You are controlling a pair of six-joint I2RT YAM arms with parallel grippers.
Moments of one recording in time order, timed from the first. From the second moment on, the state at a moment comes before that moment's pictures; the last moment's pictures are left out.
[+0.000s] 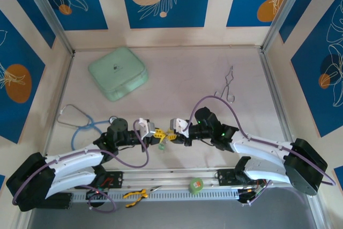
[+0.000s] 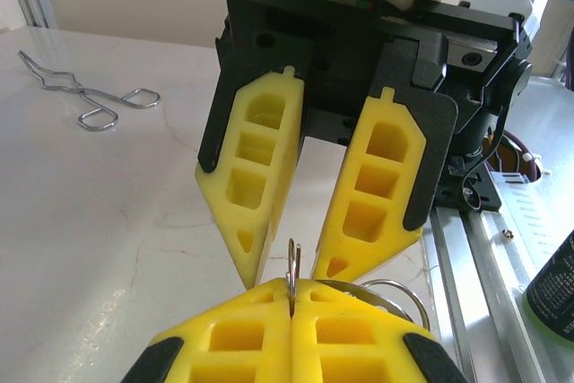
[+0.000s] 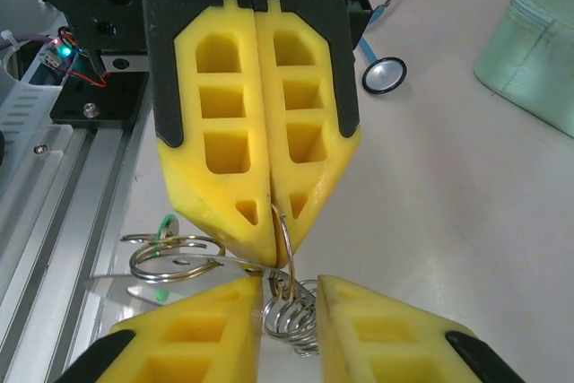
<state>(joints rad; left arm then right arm) -0.78 0.99 0.21 0.56 0.61 0.07 0.89 1.10 0.47 0.14 -0.50 -0.36</state>
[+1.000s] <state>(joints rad) -0.78 0.97 0.24 0.42 0.59 0.14 0.89 1.12 0.50 0.06 -0.51 -0.39</state>
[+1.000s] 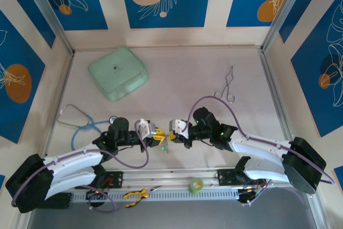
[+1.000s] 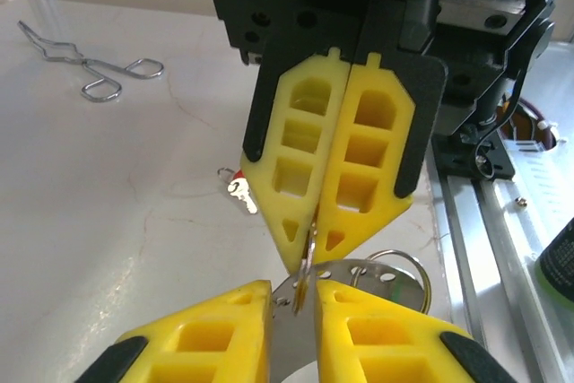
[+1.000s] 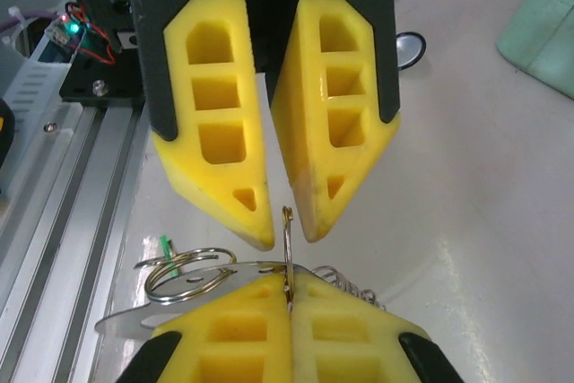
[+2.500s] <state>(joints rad) -0.78 0.93 0.31 0.26 0.54 0.32 0.82 0.91 0.48 -0.20 -0.11 0.17</state>
